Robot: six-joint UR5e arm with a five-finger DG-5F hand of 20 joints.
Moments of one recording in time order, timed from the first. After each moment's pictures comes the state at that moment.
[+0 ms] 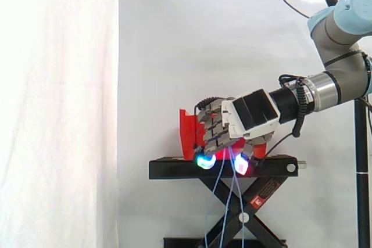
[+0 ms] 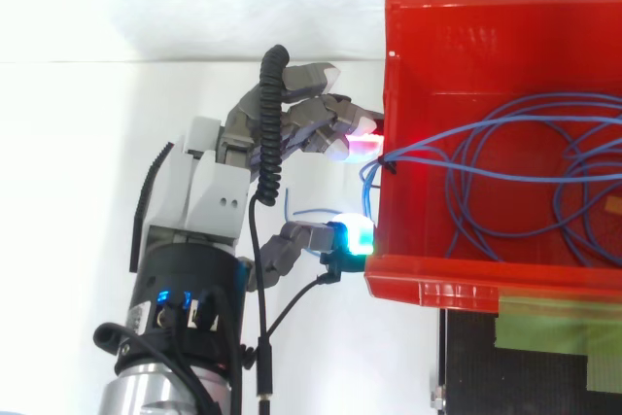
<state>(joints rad) -0.09 -2.25 -0.99 -3.38 -1.69 -2.73</state>
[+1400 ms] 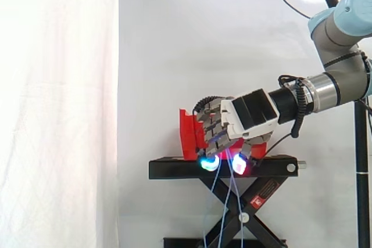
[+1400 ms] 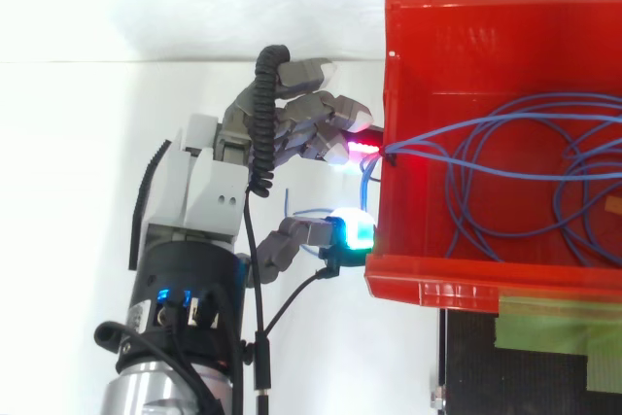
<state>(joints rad) -0.10 -2.25 -1.00 -3.35 -1.70 -2.74</state>
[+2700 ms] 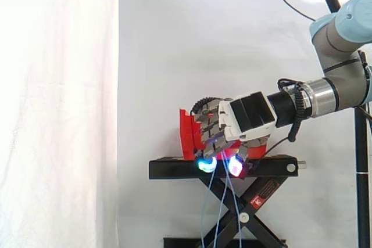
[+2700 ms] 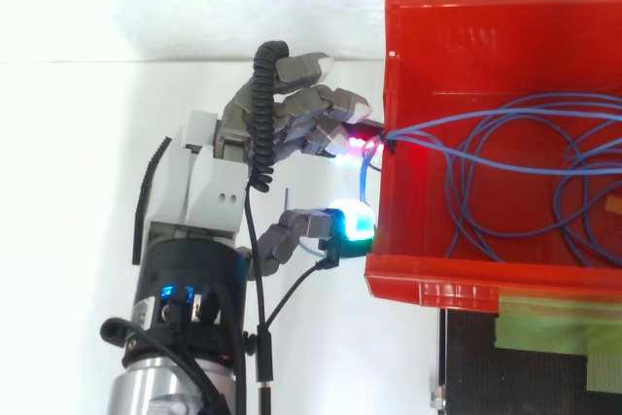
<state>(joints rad) -0.09 -2.25 -1.03 -3.29 -1.70 -2.74</state>
